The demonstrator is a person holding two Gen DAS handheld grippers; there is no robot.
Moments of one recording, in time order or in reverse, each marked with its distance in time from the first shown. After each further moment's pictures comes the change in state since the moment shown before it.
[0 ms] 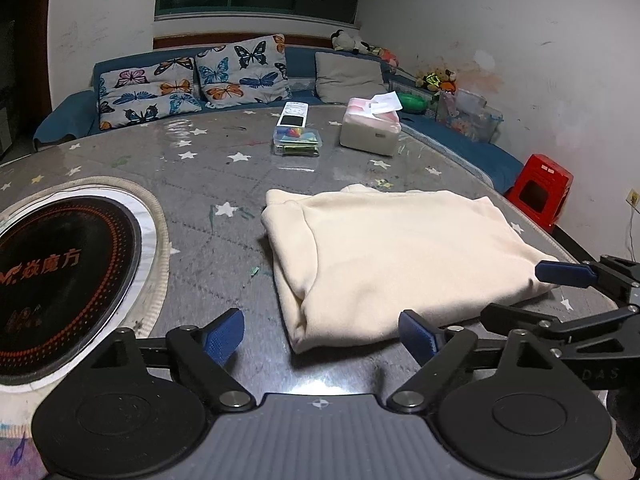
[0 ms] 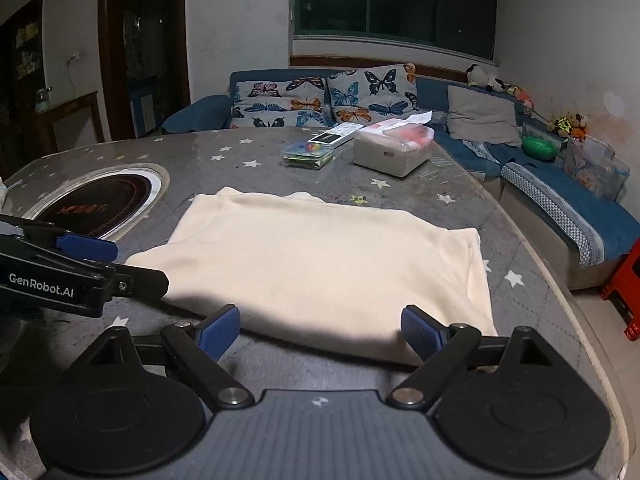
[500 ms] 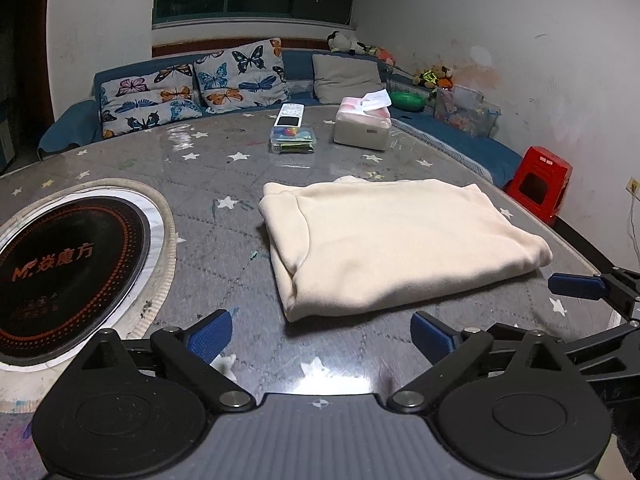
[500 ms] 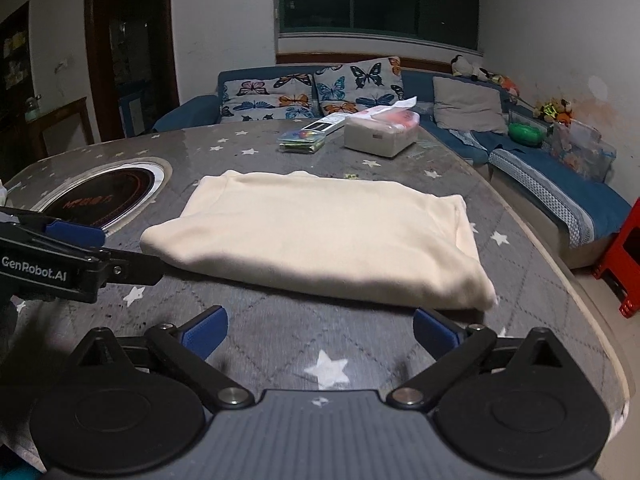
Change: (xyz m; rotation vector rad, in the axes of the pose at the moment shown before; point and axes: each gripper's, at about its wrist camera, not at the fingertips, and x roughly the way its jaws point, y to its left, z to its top) left arm -0.021 -0.010 -0.014 0.037 -0.009 0.022; right arm -0.026 0.007 -0.028 0.052 0.009 -0.027
